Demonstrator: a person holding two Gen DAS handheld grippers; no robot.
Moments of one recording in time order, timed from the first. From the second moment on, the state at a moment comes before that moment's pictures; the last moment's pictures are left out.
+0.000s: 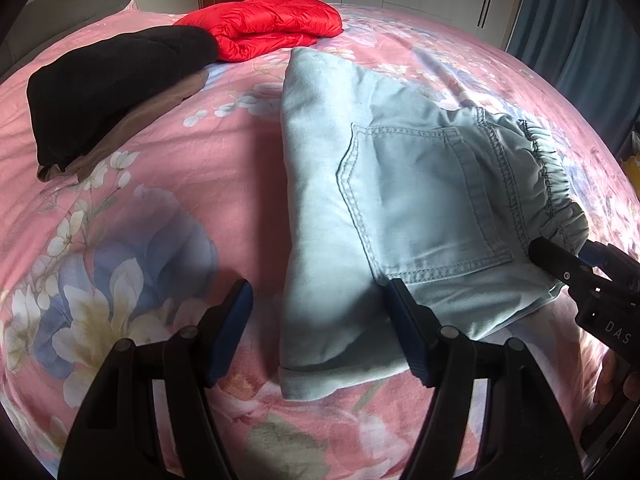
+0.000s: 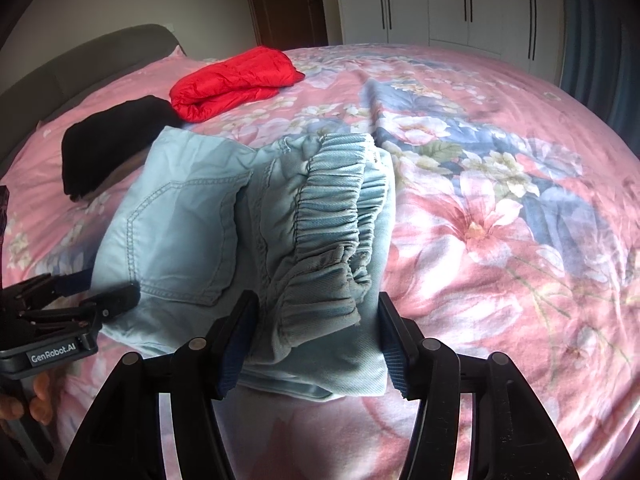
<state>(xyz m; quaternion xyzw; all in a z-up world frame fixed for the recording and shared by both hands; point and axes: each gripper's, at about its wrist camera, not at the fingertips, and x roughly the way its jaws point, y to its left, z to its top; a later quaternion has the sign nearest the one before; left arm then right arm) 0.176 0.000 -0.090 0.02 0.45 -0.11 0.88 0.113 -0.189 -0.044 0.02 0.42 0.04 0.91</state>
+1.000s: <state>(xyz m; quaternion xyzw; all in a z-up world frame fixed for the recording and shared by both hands) 0.166 0.000 -0.089 0.01 0.46 -0.10 0.88 0.103 -0.187 -0.041 0.01 0.42 0.03 0.91</state>
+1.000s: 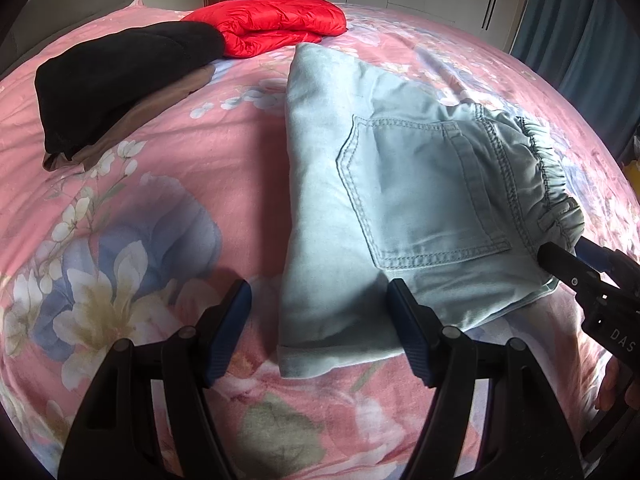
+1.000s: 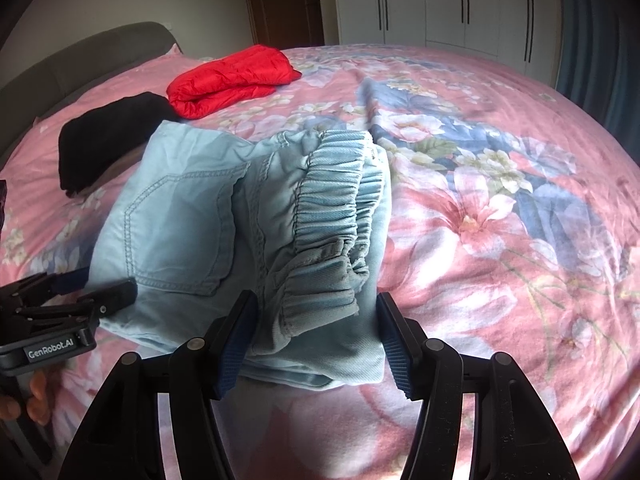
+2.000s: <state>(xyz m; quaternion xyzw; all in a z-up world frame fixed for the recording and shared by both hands) 0.043 -0.003 -0.002 0.02 0.40 -0.10 0.91 0.006 -0.185 0.034 0.00 0.37 0.03 0.93</state>
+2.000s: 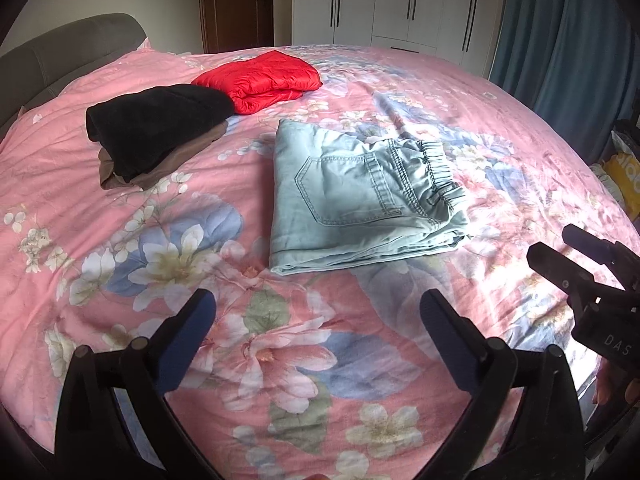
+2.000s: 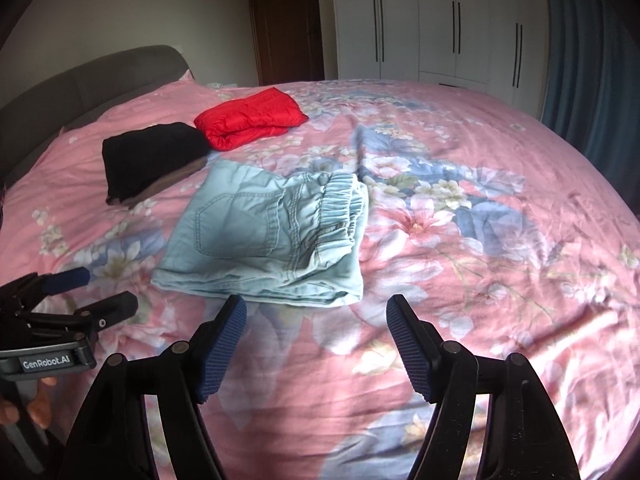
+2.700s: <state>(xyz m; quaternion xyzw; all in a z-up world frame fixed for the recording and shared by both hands) -0.004 -0.009 0.035 0.03 0.37 -0.10 0.92 -0.048 -0.177 0.080 -0.02 0.31 0.04 0.95</state>
